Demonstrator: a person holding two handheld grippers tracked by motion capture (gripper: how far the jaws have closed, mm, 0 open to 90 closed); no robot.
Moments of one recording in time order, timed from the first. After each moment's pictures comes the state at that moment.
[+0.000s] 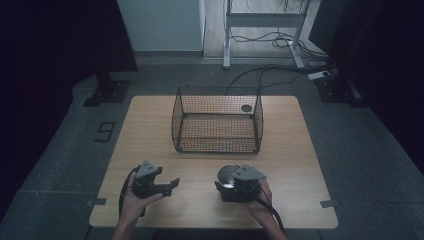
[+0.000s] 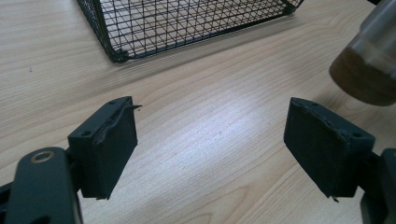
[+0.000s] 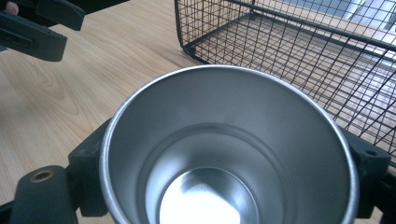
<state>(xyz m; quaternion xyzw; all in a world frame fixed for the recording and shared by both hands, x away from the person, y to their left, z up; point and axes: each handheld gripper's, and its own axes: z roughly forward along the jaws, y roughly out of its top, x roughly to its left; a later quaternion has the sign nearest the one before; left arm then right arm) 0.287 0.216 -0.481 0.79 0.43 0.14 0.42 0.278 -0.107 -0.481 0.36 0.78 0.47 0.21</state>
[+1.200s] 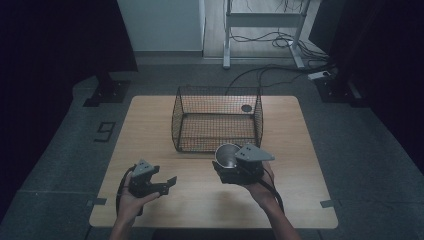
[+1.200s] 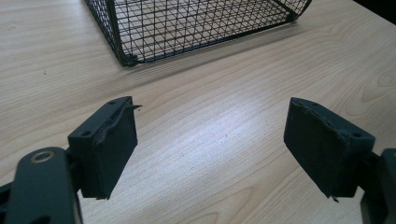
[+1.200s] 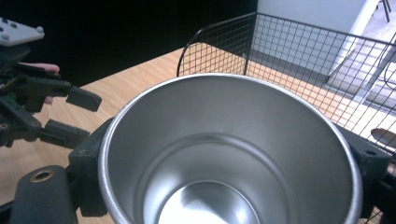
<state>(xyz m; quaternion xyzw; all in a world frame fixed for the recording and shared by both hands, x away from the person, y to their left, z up) 0.287 0.224 -0.477 0.78 0.44 0.15 0.42 0.294 -0.106 -0.405 0.33 0.75 0.52 0.23</state>
